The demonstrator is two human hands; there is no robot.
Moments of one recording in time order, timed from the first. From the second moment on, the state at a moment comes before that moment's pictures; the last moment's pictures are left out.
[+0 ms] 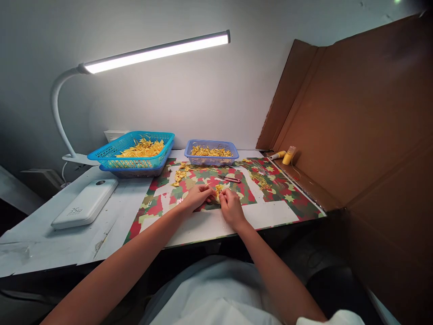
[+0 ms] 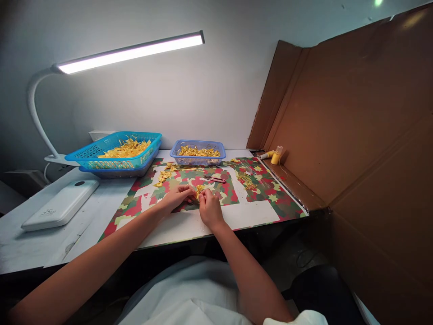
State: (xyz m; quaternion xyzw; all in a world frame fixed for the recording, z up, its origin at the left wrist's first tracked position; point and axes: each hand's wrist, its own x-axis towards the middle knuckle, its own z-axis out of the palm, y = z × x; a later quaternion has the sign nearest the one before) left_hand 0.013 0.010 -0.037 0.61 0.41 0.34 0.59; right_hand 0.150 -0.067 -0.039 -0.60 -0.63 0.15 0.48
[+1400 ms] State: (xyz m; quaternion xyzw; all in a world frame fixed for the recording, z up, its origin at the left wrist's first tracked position) left_hand 0.015 0.007 -0.021 0.56 0.40 0.33 0.65; right_hand 0.151 -0.068 -0.038 -0.58 -0.63 0.16 0.49
